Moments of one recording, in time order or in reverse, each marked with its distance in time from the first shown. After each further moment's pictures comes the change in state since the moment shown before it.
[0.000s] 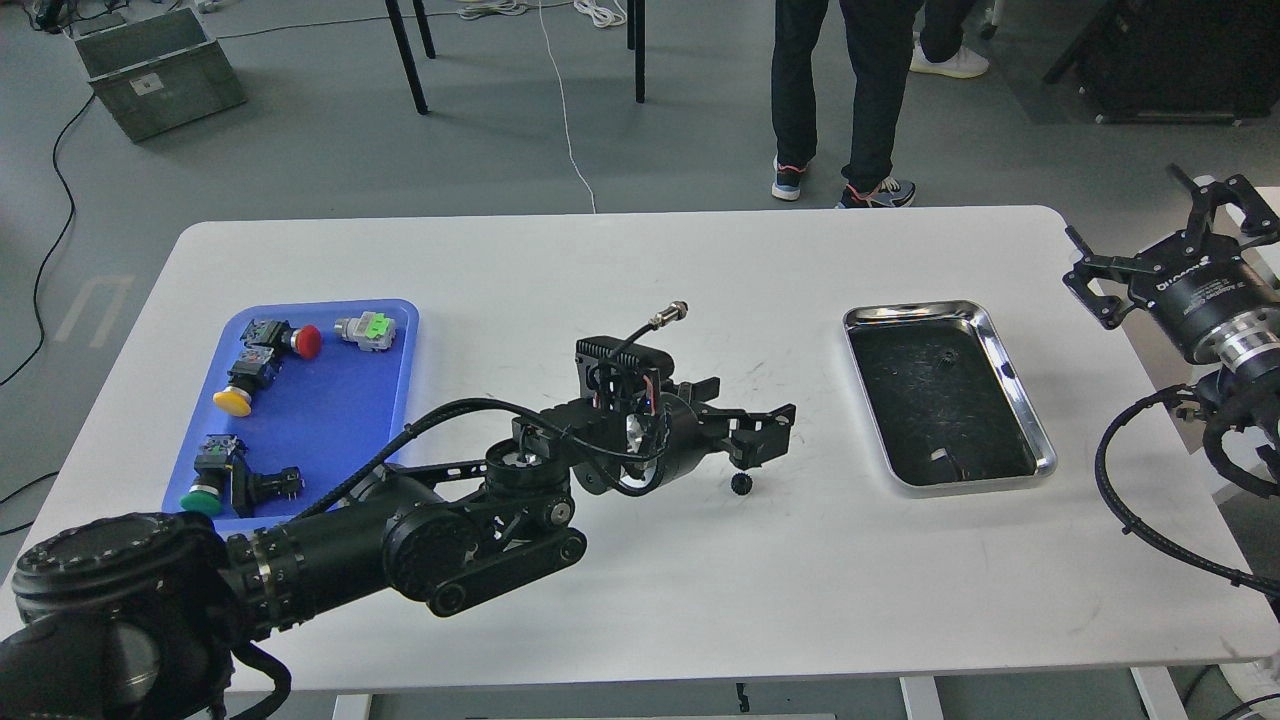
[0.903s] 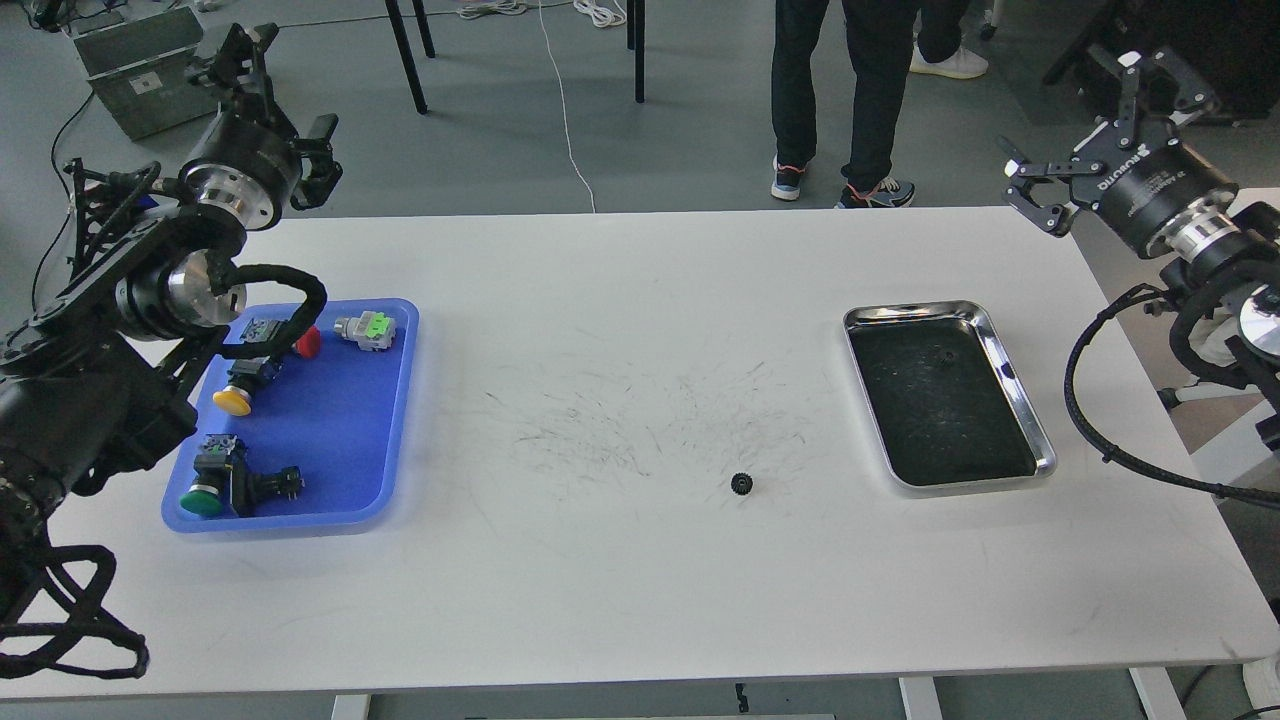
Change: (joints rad) left arm -0.050 0.377 -0.471 0.361 -1.467 -0.115 -0.312; right arm 0.276 -0.010 -0.200 0.054 -0.156 0.000 -0.016
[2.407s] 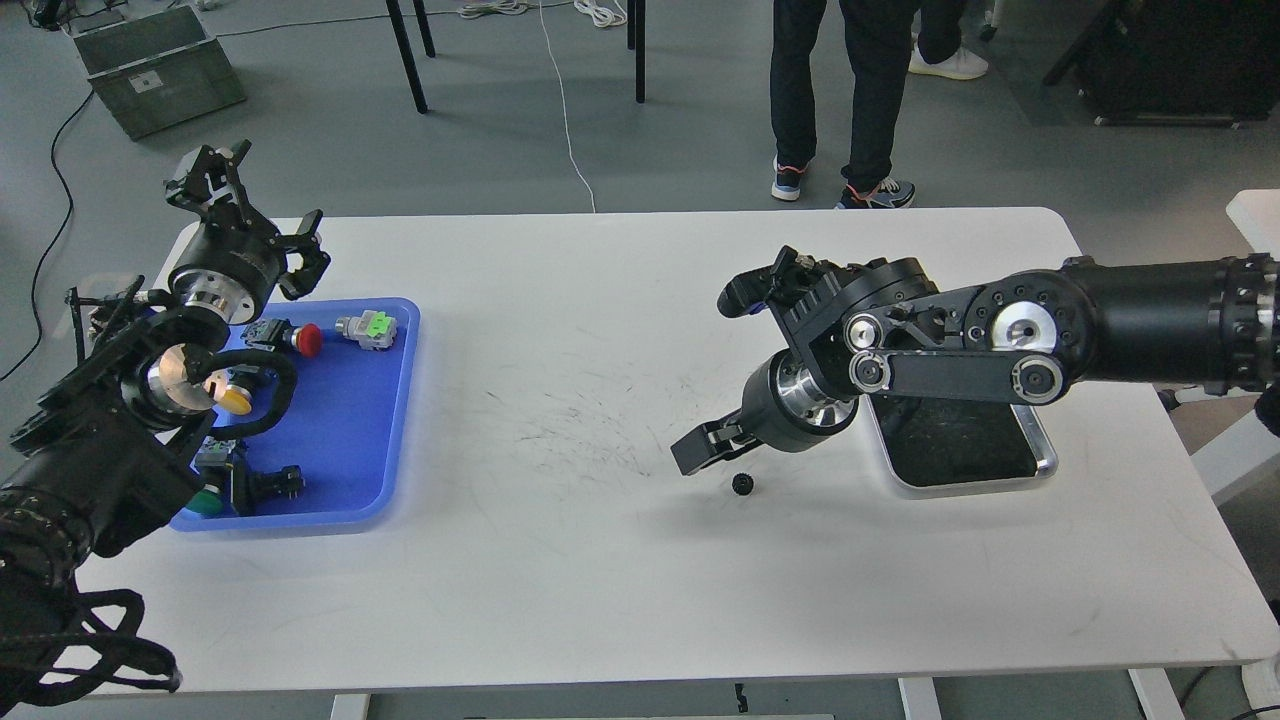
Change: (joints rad) left arm 0.074 -0.065 0.017 0.271 -0.120 -0.237 -0.063; right arm 0.738 0.381 -1.360 0.423 -0.820 0.000 -0.212
